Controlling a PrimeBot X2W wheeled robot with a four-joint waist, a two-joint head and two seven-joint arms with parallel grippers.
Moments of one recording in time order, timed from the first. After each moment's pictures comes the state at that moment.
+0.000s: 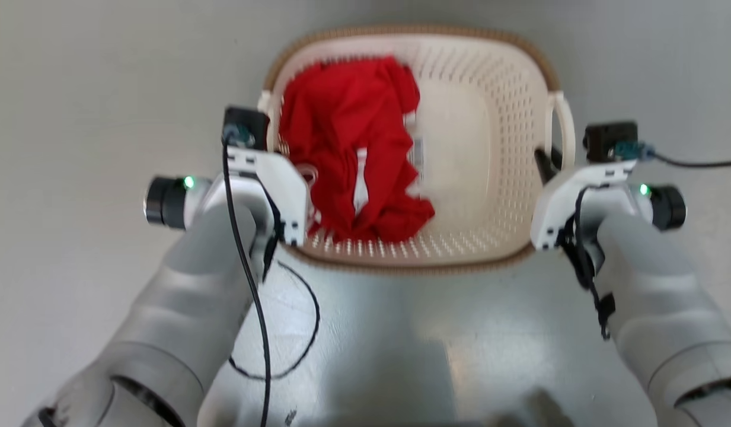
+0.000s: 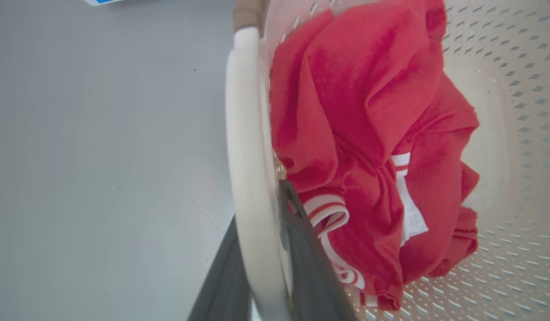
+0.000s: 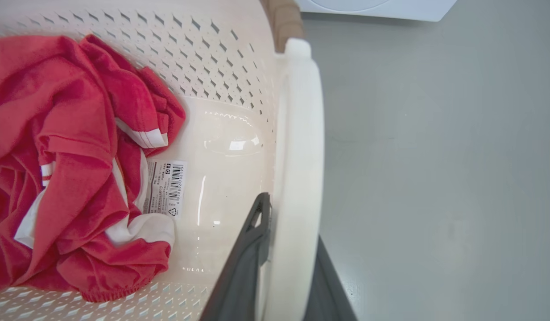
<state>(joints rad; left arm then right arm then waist) -1.05 0.03 -0.88 1.22 -0.80 0.15 -0.04 -0.98 -0.07 0.16 1.30 0.20 0.13 -0.11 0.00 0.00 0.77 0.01</state>
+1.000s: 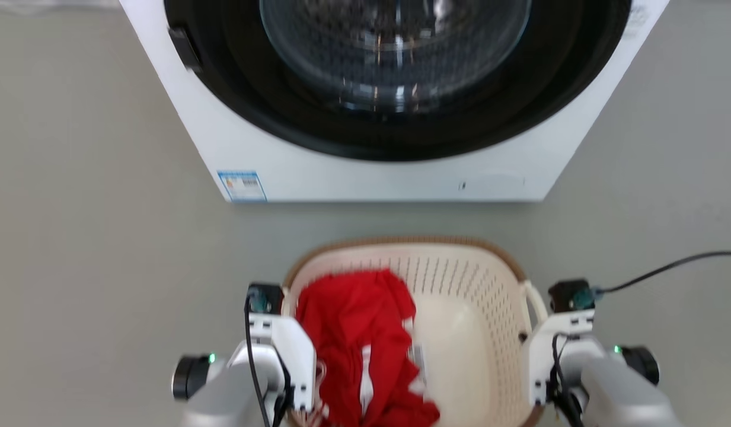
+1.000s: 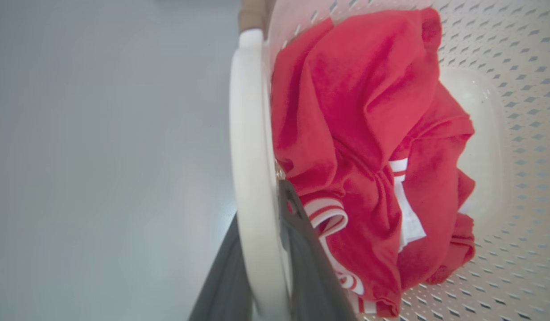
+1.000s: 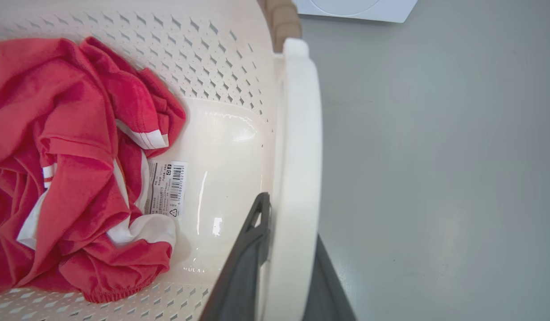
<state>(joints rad) -0.67 0.03 -1.01 1.19 -0.98 0.15 0.07 -0.64 -0.06 0.31 1.29 0.33 0.13 0.09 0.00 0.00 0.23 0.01</state>
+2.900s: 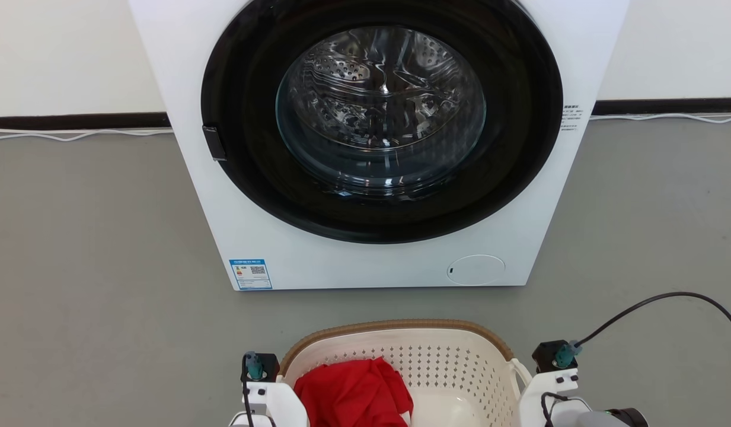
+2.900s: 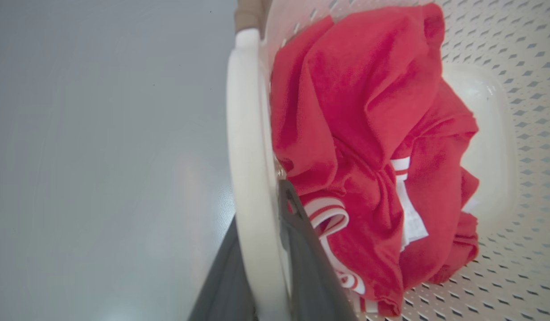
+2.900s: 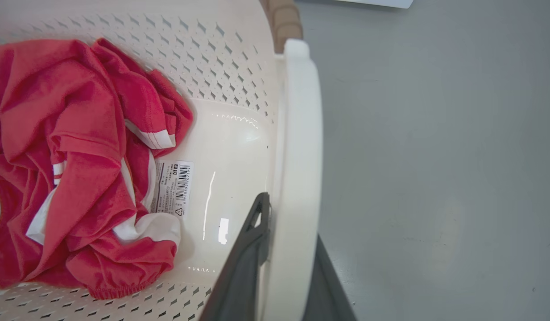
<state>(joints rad) -0.52 0.04 -1.12 1.20 -1.12 0.12 0.18 -0.49 -0.07 0.56 1.24 0.56 0.12 0.24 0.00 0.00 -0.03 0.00</state>
